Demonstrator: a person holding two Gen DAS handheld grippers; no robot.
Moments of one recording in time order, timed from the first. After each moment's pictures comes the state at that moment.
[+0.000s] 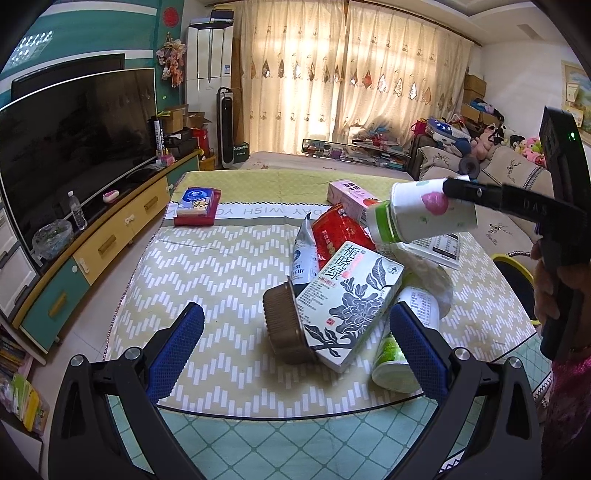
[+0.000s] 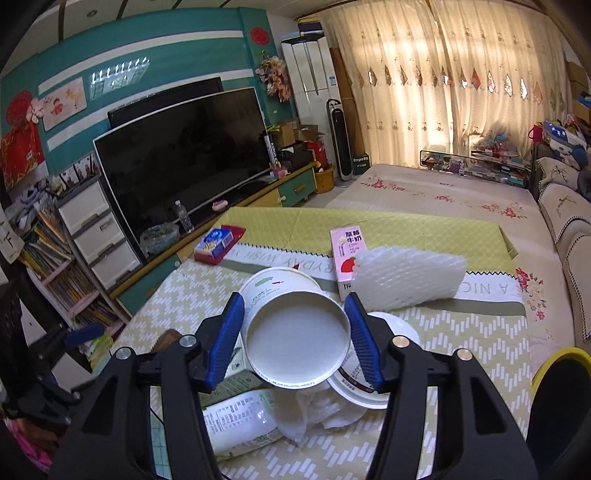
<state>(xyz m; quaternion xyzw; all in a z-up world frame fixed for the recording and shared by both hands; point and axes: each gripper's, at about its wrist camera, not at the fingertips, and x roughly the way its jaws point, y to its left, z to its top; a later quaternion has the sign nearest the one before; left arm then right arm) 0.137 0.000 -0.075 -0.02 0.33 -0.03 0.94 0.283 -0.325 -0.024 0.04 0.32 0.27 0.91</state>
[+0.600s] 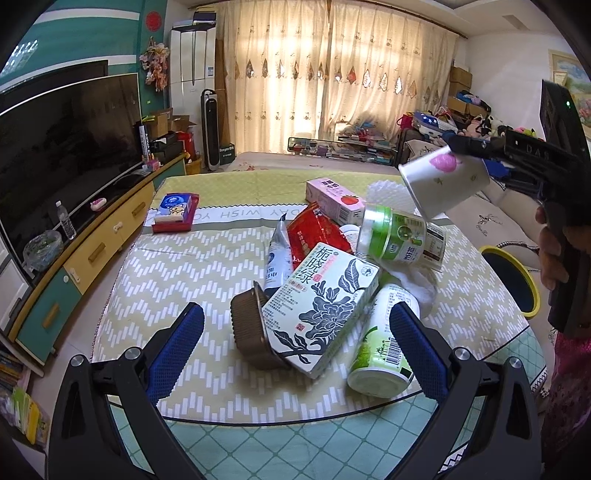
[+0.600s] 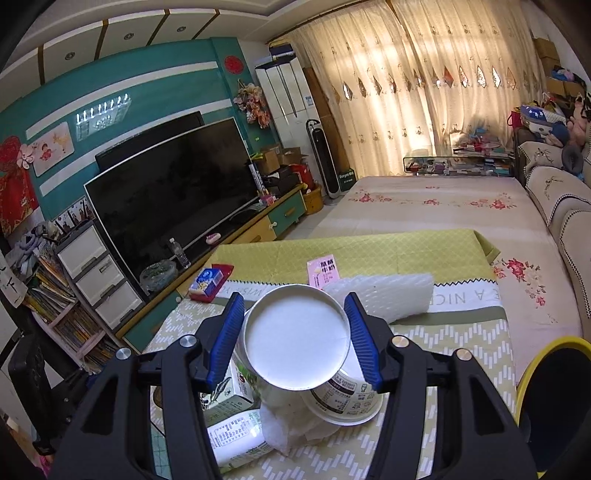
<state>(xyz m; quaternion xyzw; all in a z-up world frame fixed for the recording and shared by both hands) 0.144 -0.023 -0.073 0.00 0.33 -0.06 0.94 0.287 -0.369 0.000 0.10 0.29 0.24 0.92</state>
